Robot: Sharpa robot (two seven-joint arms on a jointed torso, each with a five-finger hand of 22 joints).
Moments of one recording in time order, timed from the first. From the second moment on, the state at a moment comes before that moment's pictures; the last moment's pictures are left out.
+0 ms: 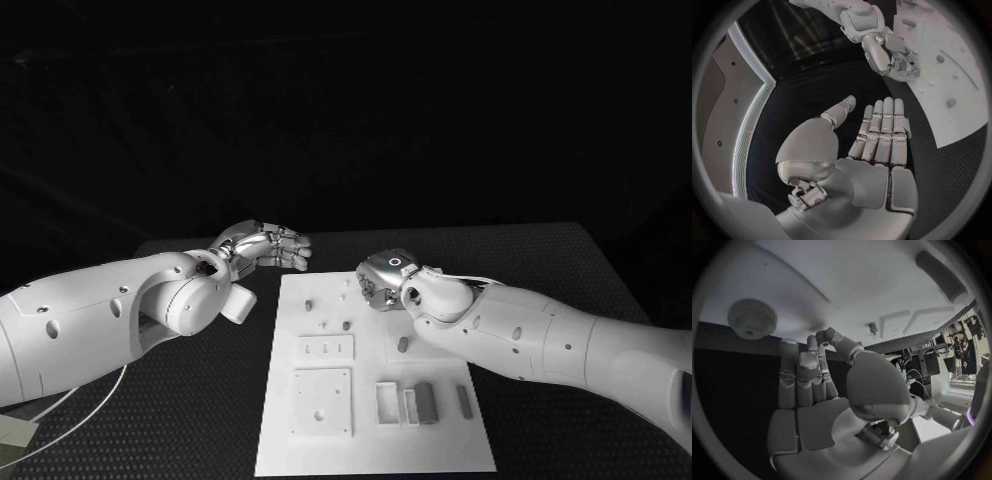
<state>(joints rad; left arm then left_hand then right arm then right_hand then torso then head) 1.36 -0.79 -0.15 1.41 -0.19 -0.20 0.17 1.03 -0.04 0.54 -0.26 0.06 0.80 0.19 0.40 0.41 1.07 0.15 0.12 0.19 0.93 0.12 0.32 0.72 0.04 0.88 0.03 0.14 0.75 1.18 -0.43 -0.14 1.07 -1.86 -0.39 -0.19 1.17 -0.07 0.61 -0.29 0.05 0.97 0.12 0.44 0.49 1.26 0.06 0.18 0.25 1.34 -0.05 1.21 0.84 0.20 1.26 -0.02 0.74 1.31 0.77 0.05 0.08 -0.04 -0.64</state>
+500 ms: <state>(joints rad) 1.36 -0.79 -0.15 1.41 -0.19 -0.20 0.17 1.03 -0.04 0.54 -0.26 0.06 0.80 0.19 0.40 0.41 1.07 0.15 0.12 0.19 0.93 0.12 0.32 0.72 0.04 0.88 0.03 0.14 0.75 1.19 -0.38 -0.14 1.05 -1.89 -0.39 -0.24 1.16 -0.08 0.61 -0.29 0.05 0.99 0.11 0.43 0.49 1.30 0.04 0.17 0.25 1.34 -0.05 1.21 0.84 0.20 1.26 -0.02 0.75 1.31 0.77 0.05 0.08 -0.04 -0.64</state>
